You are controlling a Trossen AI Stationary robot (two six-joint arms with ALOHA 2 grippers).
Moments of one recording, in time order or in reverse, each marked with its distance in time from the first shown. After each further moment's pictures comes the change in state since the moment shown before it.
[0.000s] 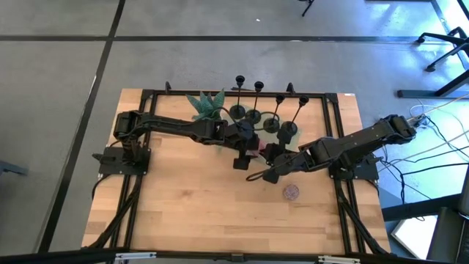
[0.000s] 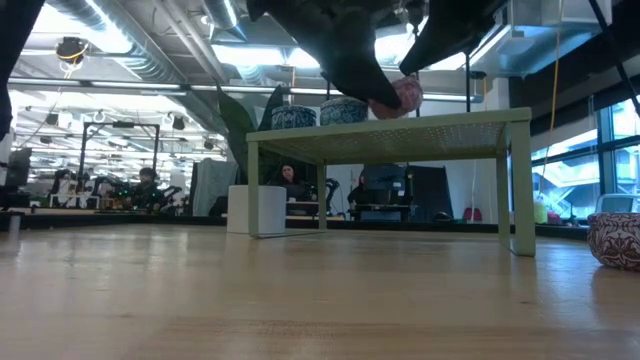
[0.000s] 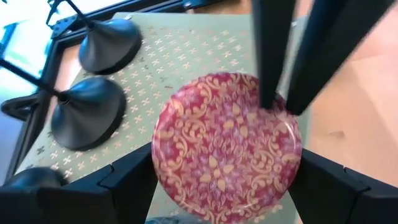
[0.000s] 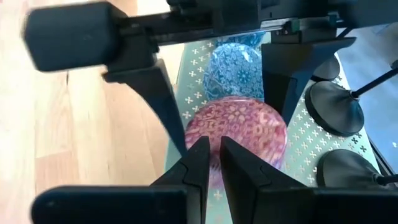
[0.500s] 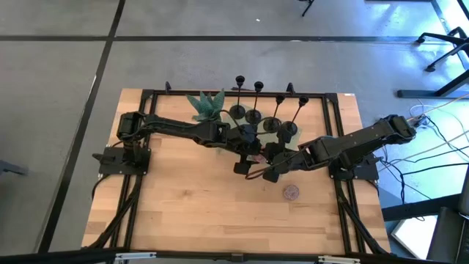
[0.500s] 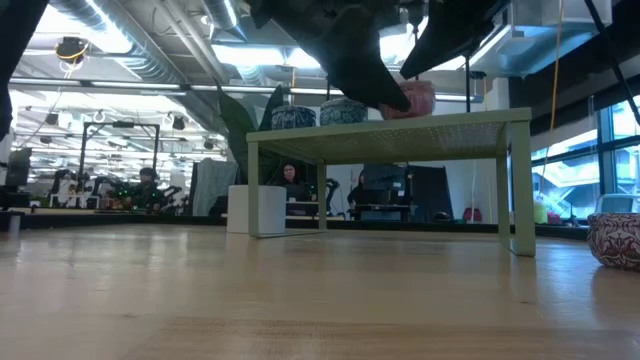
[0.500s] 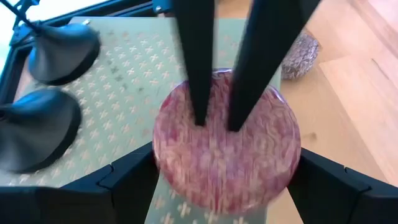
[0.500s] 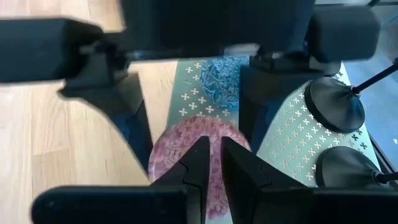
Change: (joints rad) left arm -0.003 0.036 0.001 0.022 0.076 0.009; right arm -0.002 -0.002 -0.002 -0.006 -0.018 -0.002
